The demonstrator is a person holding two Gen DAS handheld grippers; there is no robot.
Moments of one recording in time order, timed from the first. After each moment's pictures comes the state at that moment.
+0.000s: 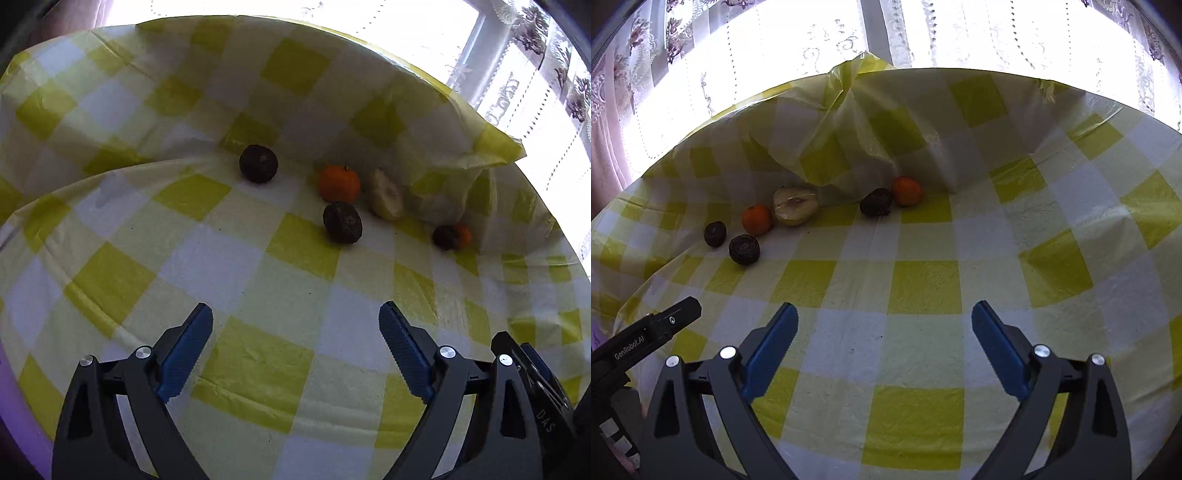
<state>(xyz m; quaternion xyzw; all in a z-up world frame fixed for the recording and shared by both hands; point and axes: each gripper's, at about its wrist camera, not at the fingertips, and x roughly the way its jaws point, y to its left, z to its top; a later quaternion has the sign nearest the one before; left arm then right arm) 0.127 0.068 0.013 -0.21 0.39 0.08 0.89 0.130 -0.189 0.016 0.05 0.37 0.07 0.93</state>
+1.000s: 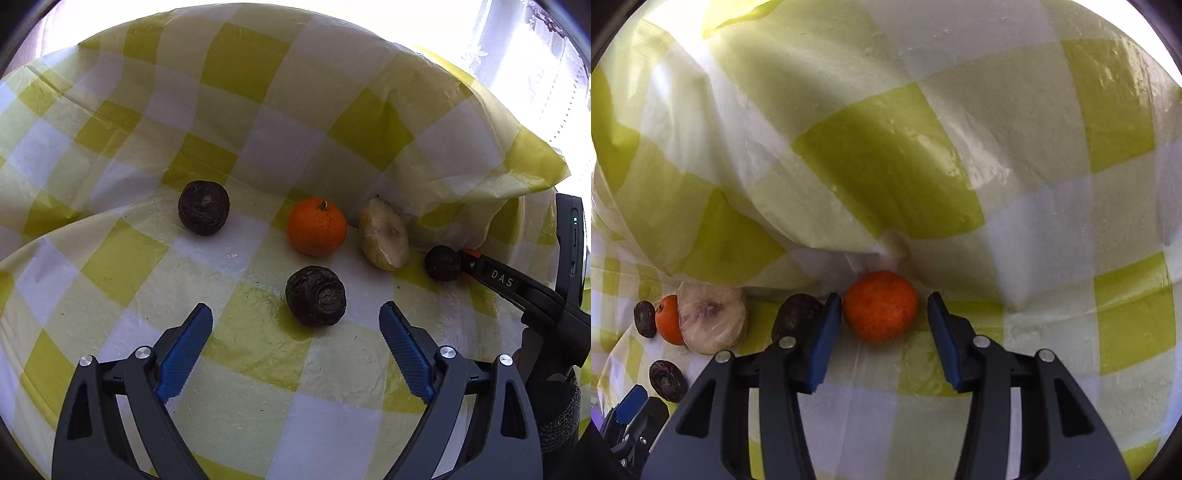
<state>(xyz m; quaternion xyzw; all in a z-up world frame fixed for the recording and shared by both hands) 0.213 0.050 0.015 -0.18 0.39 0.09 0.90 0.338 -0.165 -0.004 0.05 0.44 0.08 0.89</state>
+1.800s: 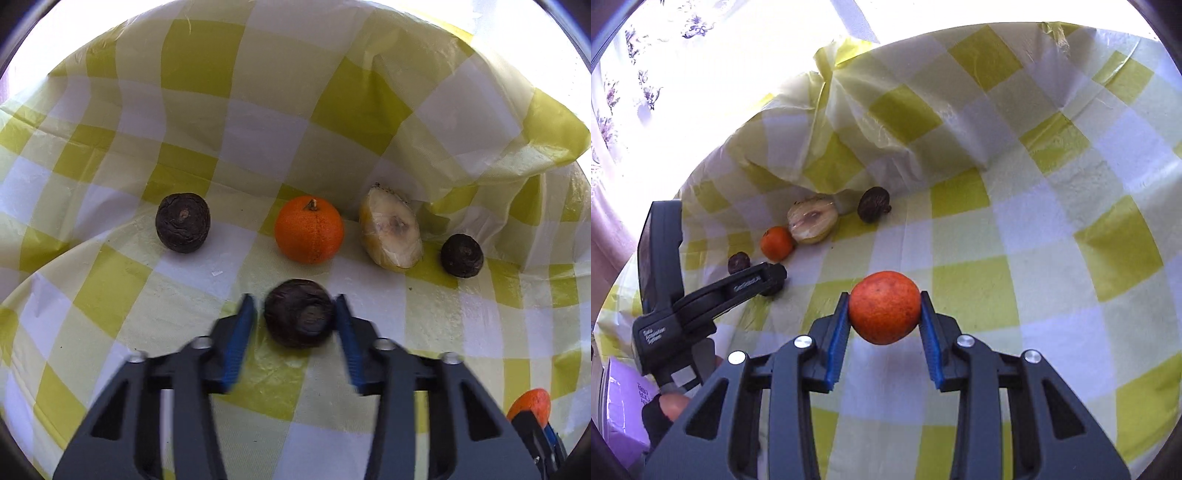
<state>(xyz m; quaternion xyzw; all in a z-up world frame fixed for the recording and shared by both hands) 0.242 0.040 0.012 -0.12 0.42 0.09 0.90 0.151 -0.178 0.017 0.17 0.39 0.12 0.90</state>
